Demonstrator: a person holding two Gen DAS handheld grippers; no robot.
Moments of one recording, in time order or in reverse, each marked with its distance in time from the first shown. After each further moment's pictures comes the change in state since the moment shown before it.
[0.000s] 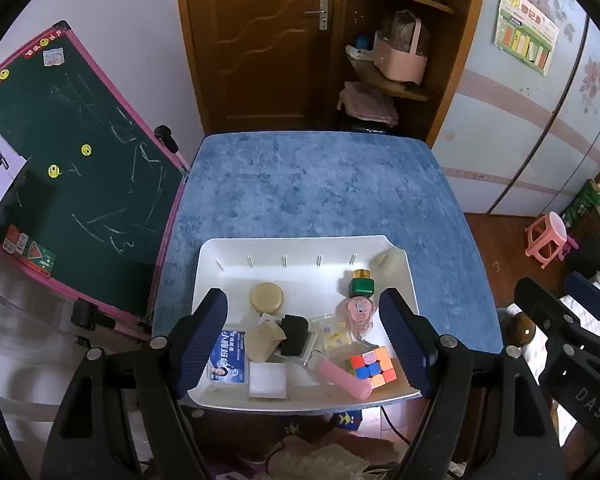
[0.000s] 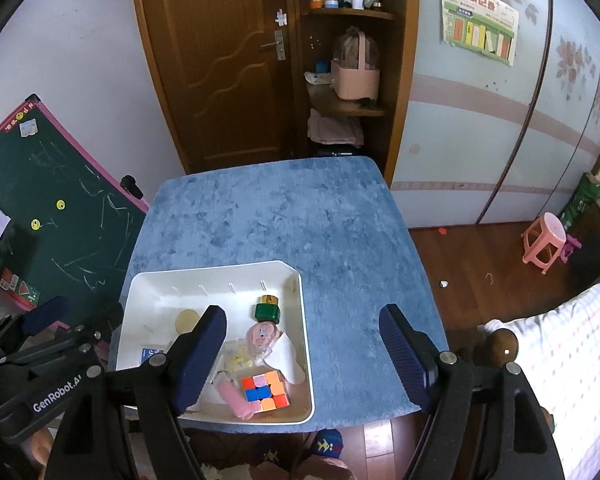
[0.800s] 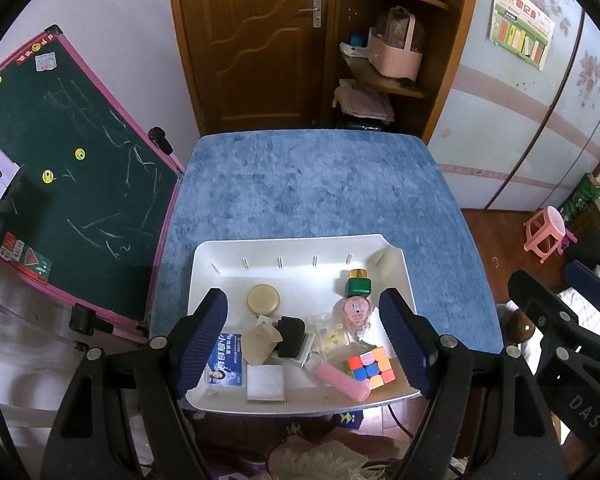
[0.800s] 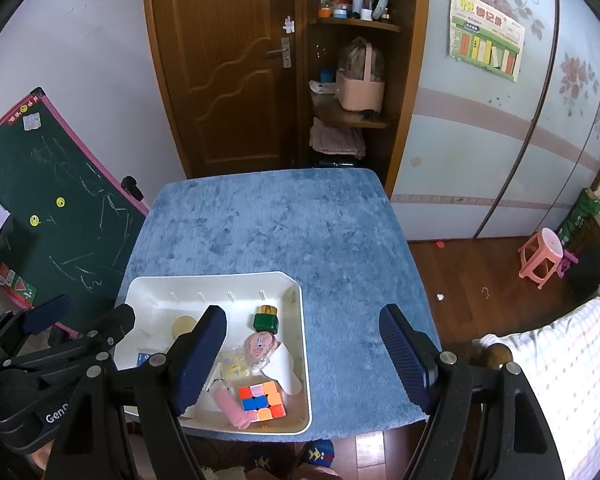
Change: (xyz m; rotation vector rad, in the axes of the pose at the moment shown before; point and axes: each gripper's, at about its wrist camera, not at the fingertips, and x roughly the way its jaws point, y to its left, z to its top) left arm 0.002 -0.008 0.005 0.014 0.006 -0.001; right arm -0.003 0.008 0.004 -0.032 -0.036 -0.016
